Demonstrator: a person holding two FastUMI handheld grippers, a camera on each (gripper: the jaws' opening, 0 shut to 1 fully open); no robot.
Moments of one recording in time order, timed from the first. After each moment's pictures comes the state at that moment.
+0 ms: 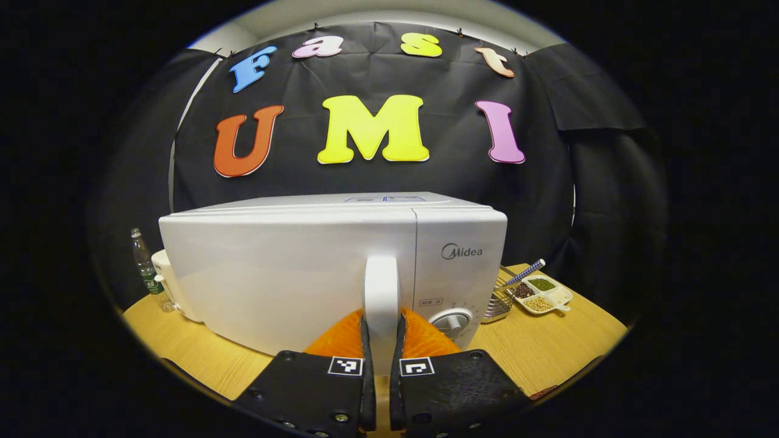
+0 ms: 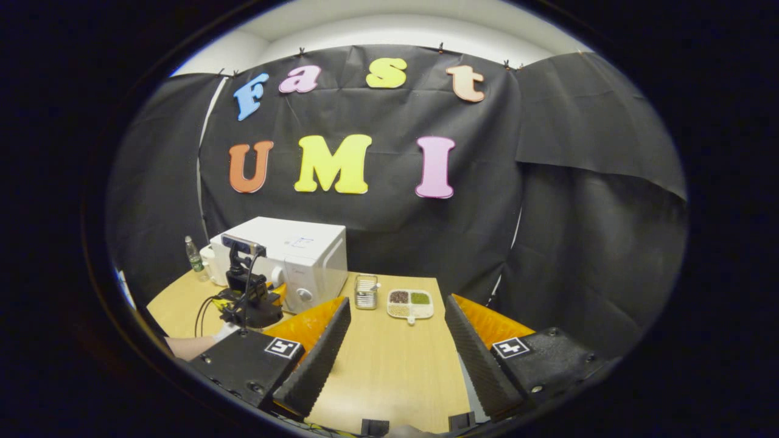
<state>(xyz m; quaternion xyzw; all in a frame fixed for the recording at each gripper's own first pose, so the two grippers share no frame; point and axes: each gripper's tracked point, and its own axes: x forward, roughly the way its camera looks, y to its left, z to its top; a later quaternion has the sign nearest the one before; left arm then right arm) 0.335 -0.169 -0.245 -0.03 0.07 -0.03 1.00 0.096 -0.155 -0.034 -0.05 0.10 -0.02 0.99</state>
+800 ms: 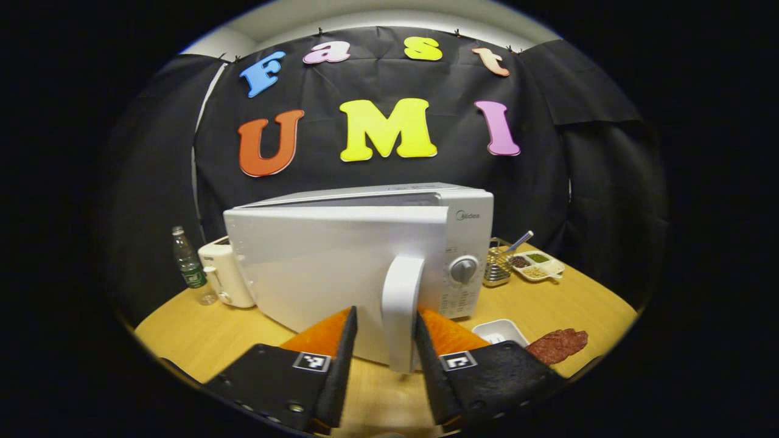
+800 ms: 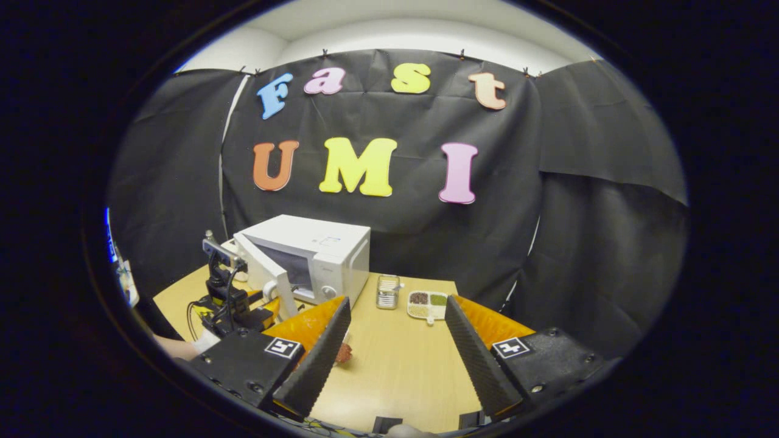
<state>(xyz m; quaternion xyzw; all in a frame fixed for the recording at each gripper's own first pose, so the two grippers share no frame) 0.228 -0.102 -0.253 0.00 0.10 0.01 1.00 0.074 -0.110 -0.039 -0.06 0.09 0.02 0.99</state>
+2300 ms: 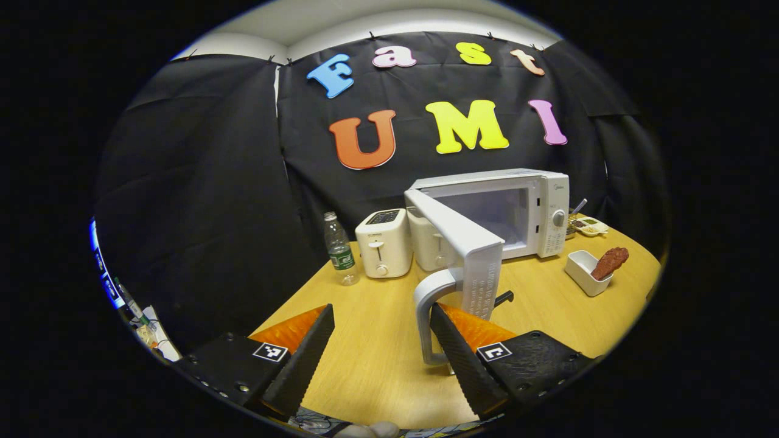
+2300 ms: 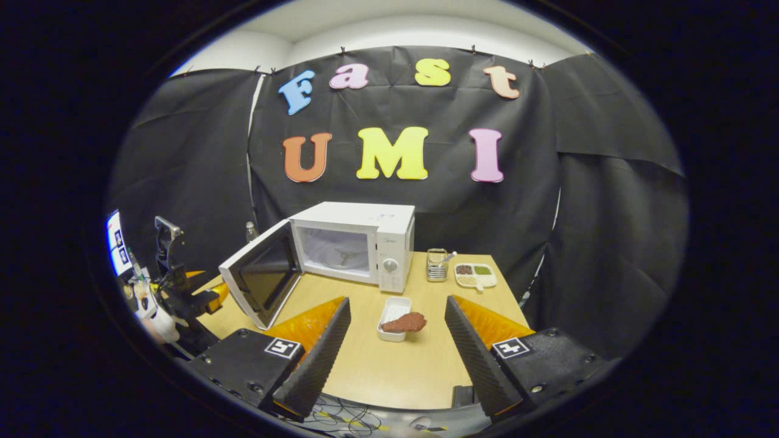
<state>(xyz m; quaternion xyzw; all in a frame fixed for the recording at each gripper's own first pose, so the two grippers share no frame) 0.043 0.154 -0.261 0.04 0.13 0.11 0.98 -0.002 0.015 -0.118 -0.03 0.12 0.05 0.99</state>
